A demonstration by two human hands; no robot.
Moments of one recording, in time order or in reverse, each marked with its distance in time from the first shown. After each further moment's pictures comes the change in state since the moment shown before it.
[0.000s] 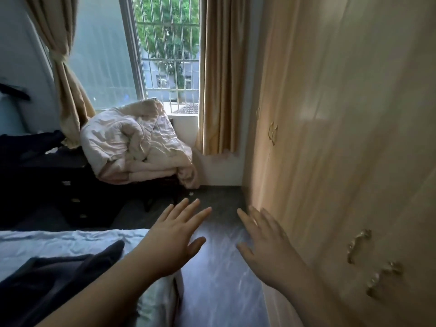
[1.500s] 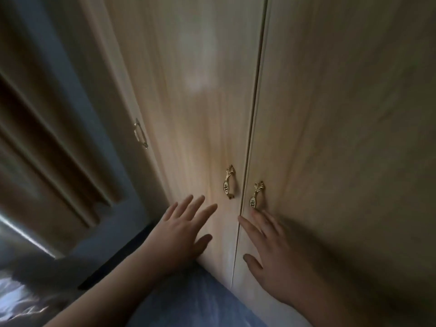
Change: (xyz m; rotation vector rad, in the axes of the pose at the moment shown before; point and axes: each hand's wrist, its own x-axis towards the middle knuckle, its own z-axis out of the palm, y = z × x) left_hand 0.869 -0.160 0.204 -0.088 -0.252 0.899; right_hand 0.625 0.272 0.064 -0.191 0.144 0.734
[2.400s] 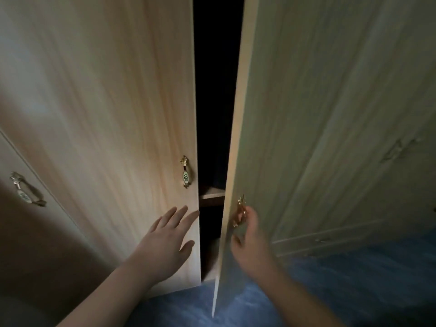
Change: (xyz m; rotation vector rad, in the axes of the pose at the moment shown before) left_hand -0.007 -0.099 0.015 -0.105 -0.008 0.764; right_hand -0.017 -0.224 0.037 0.706 0.603 1.166
